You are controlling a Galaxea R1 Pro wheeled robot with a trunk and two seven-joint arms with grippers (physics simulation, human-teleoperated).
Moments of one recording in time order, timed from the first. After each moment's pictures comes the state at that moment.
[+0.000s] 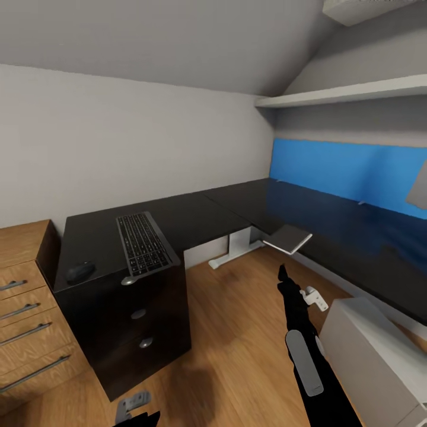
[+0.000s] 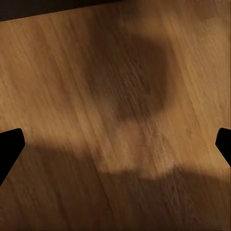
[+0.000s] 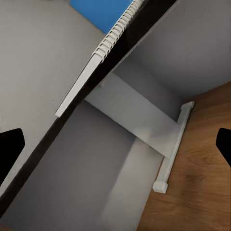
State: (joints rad) left arm -0.09 0.22 -0.45 -1.04 0.86 0.28 0.24; right arm -0.38 0.14 -0.06 -1.23 -0.75 -0.23 -0.07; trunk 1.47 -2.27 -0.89
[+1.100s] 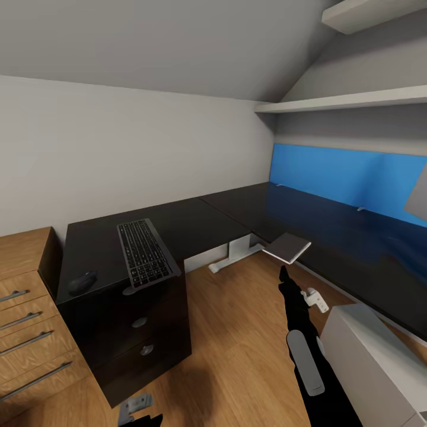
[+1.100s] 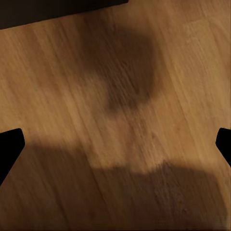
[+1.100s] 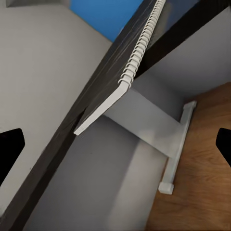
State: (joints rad) left arm -0.09 0.21 -0.48 -1.04 0.86 0.28 0.23; right arm -0.38 0.14 -0.07 -1.22 -0.78 -0.23 -0.08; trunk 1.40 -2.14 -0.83
